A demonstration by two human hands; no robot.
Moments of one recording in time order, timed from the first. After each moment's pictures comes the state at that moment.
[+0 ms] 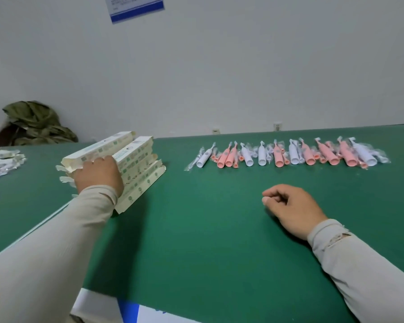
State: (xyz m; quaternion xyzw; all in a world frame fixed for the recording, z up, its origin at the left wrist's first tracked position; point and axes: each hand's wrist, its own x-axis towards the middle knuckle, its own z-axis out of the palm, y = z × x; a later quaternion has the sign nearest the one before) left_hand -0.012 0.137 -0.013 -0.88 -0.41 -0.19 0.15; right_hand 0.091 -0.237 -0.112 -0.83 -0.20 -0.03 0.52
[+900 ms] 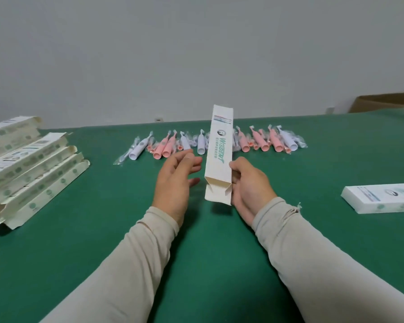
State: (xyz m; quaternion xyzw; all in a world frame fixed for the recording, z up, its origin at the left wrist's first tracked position) left_hand 0.066 -0.113 -0.082 -0.62 -0.02 -0.19 -0.76; right_hand 0.092 -0.247 -0.080 -0.52 0.00 0.08 0.85
